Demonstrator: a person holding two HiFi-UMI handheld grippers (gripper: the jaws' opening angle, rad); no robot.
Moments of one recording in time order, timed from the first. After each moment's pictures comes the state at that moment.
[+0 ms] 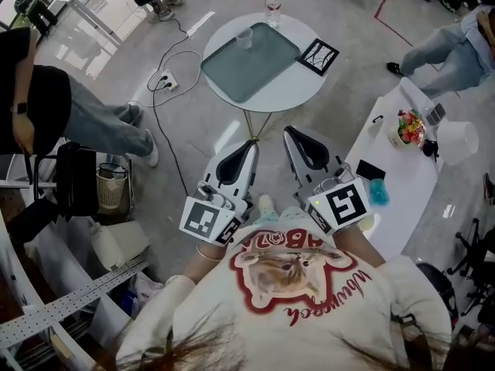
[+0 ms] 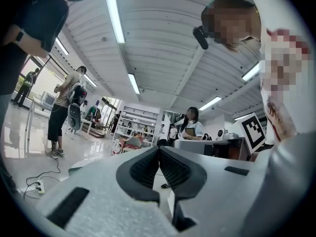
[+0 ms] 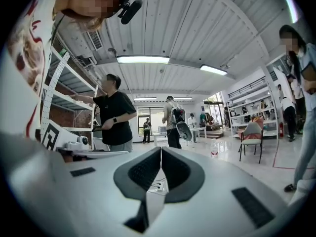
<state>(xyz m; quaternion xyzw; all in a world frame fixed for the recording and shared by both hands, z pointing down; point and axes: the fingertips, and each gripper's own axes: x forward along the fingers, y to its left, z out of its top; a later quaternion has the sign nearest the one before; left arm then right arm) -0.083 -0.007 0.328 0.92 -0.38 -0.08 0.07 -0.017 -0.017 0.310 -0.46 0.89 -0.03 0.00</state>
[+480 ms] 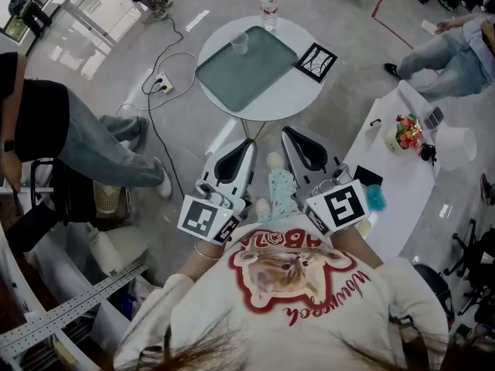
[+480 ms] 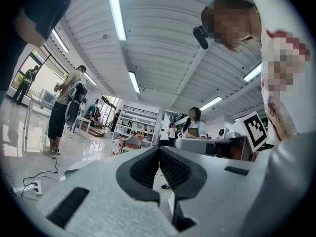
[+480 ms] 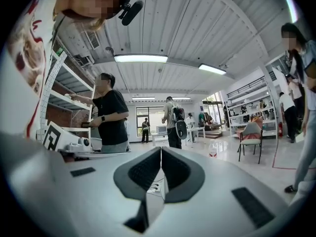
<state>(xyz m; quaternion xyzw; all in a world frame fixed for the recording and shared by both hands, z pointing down) -0.074 -0.049 0.331 0.92 -0.38 -0.08 0.08 -0.010 -0.055 0.309 -0.46 0.89 -0.04 0.00</state>
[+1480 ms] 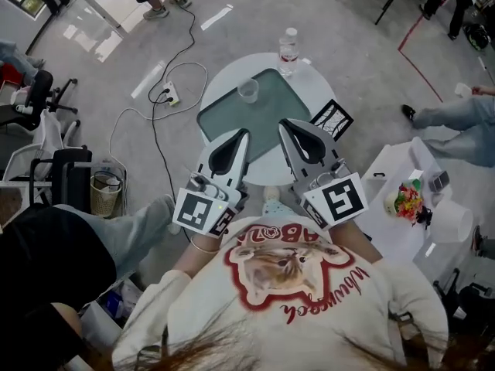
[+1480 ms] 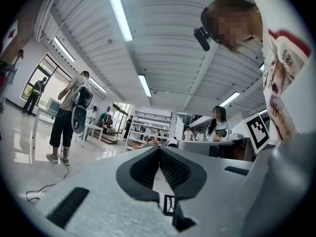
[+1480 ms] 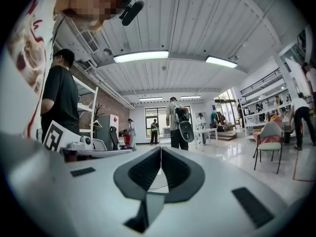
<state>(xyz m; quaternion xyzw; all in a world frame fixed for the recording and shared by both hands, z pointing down) -0.063 -0.276 0.318 0.89 -0.45 -0.08 0.06 0.003 -0.287 0.302 -0.39 0.92 -0.03 0.01</state>
